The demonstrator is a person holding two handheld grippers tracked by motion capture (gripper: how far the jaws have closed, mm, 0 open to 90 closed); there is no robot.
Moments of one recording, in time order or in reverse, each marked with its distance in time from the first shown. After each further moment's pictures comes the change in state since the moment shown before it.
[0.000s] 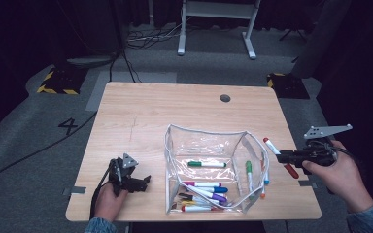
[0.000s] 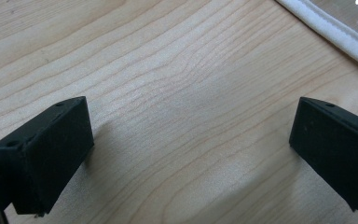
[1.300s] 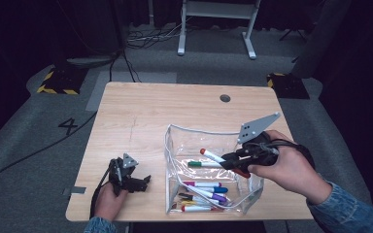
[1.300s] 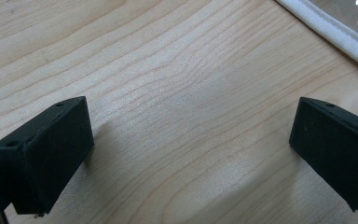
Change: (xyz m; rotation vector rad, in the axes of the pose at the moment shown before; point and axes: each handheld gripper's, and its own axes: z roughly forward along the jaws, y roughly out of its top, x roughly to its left) left arm 0.000 0.000 0.000 0.002 0.000 0.002; right arm 0.133 0.095 0.045 0.102 0.240 -0.404
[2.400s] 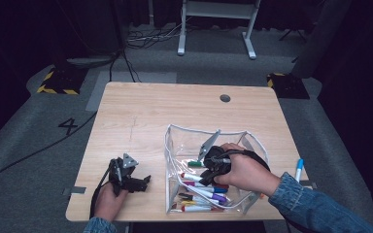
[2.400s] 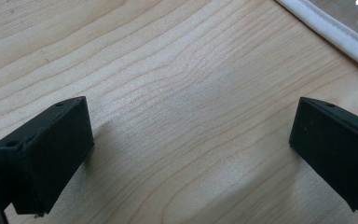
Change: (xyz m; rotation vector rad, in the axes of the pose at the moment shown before) left arm 0.000 0.000 0.000 0.000 0.000 -0.003; right arm -0.005 0.000 0.111 0.315 0.099 -0.039
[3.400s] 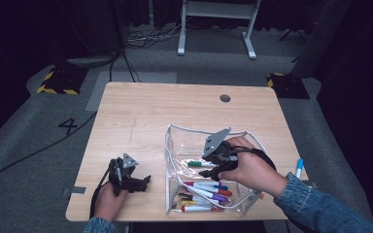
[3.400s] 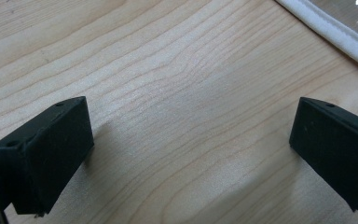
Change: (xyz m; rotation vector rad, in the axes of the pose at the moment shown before) left arm 0.000 0.000 0.000 0.000 0.000 0.000; right arm -0.005 -0.004 -0.021 -0.170 -0.164 -0.123
